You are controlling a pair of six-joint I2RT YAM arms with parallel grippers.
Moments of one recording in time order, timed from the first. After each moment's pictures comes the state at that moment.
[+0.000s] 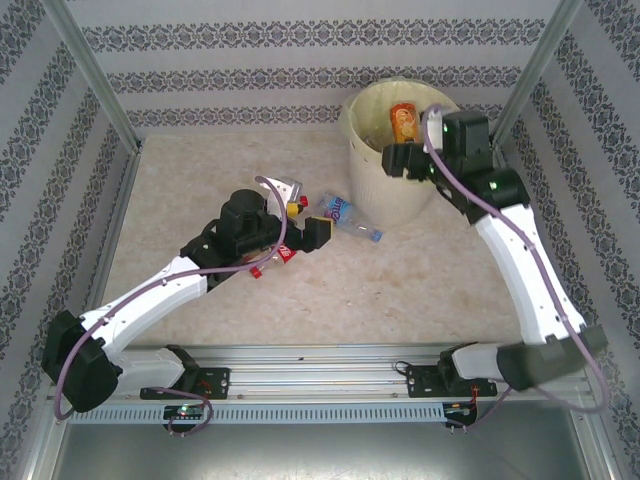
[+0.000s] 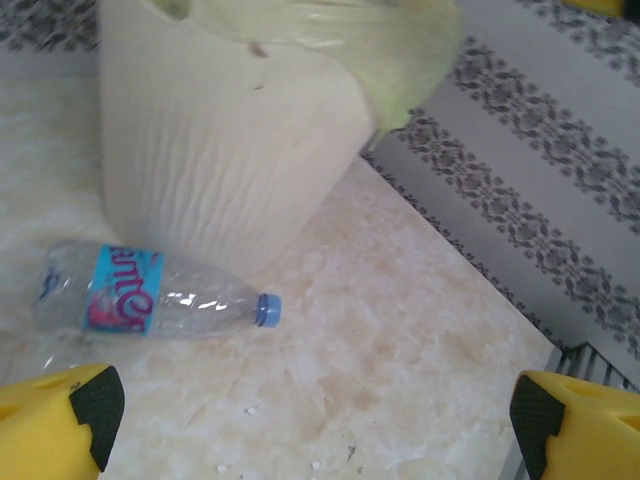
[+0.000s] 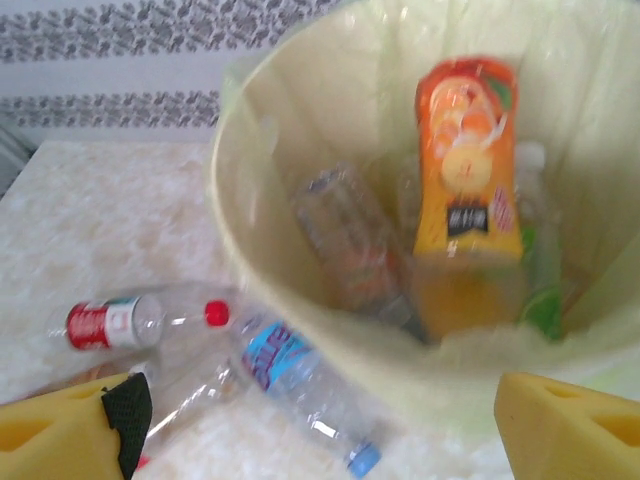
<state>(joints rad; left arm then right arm) -0.65 1.23 0.98 -0.08 0.22 -0.39 0.27 1.30 1.55 -0.79 -0.07 0.22</state>
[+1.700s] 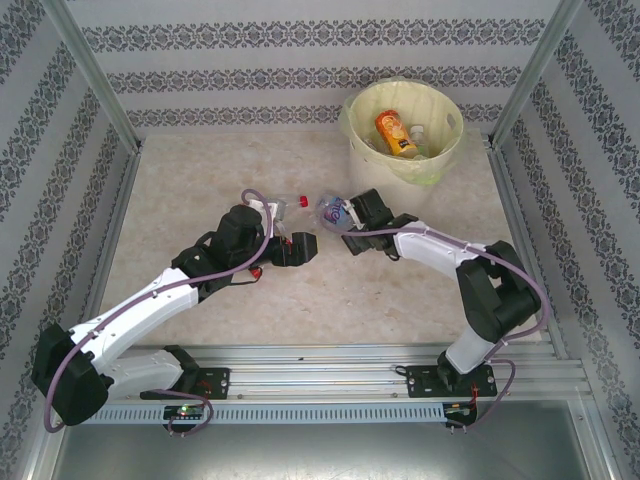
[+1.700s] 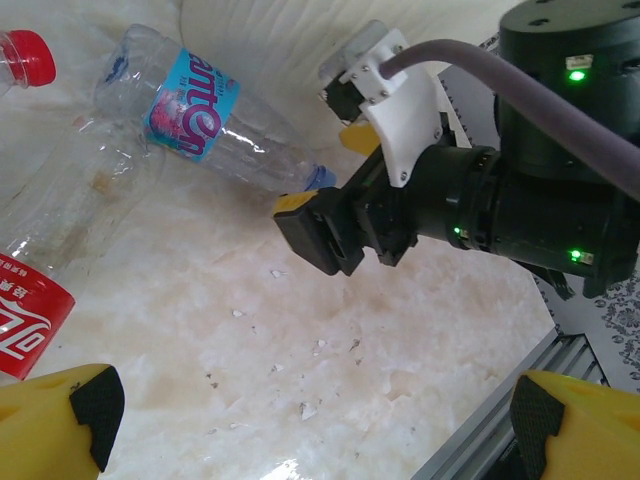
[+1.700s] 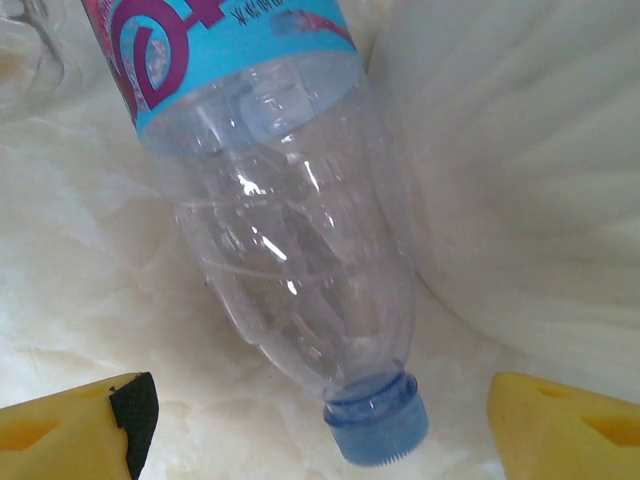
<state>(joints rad) -0.65 1.14 0.87 -0.28 0.19 -0.61 0.53 1.66 1.02 -0.35 0.24 -0.11</state>
